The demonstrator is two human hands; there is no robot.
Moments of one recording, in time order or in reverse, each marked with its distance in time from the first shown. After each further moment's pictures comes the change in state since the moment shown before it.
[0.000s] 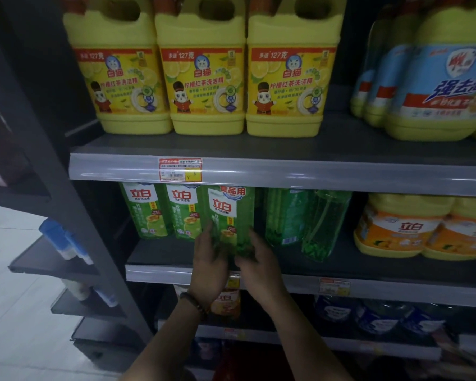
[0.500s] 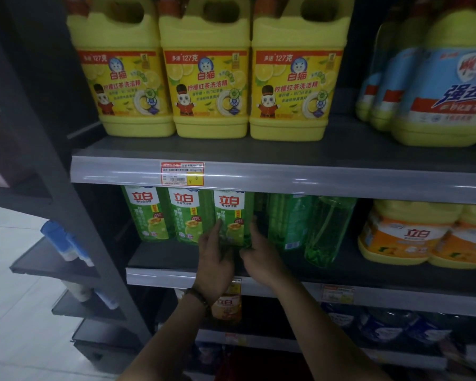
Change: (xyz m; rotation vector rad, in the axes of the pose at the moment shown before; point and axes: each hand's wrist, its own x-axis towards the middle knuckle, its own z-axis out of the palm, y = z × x) left_hand 0.008 0.021 0.003 0.196 -0.047 -0.020; right_hand 0.041 -0.015 -0.013 -0.248 -0.170 0.029
